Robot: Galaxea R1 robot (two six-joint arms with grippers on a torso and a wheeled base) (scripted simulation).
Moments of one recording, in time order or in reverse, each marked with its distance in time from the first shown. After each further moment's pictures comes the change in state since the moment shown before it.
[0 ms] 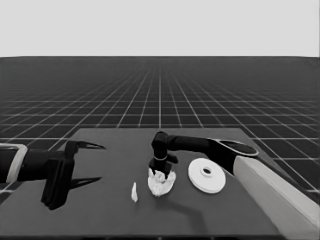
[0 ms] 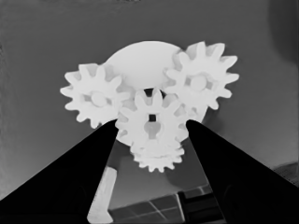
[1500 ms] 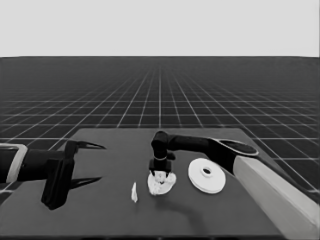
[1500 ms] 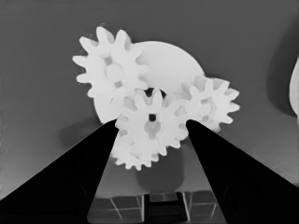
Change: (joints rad) left arm 0.000 0.000 0.000 0.000 0.000 0.000; right arm 0.002 0.001 0.000 0.000 0.000 -0.314
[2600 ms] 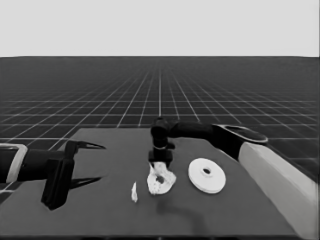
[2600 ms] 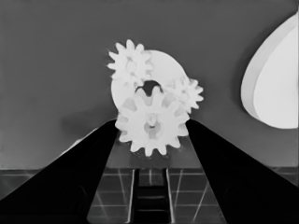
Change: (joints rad) left arm 0.000 0.000 0.000 0.000 0.000 0.000; right arm 0.136 -0.025 0.087 0.115 -0.039 -0.059
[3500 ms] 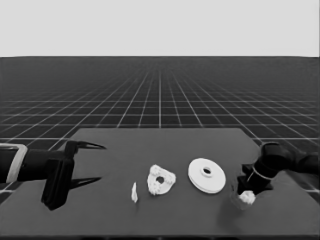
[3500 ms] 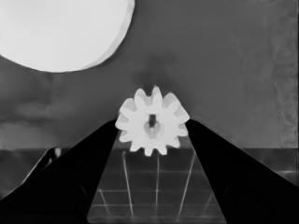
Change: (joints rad) left arm 0.000 0.000 0.000 0.000 0.000 0.000; right arm -0.137 -1.071 0.657 -0.091 0.137 -0.402
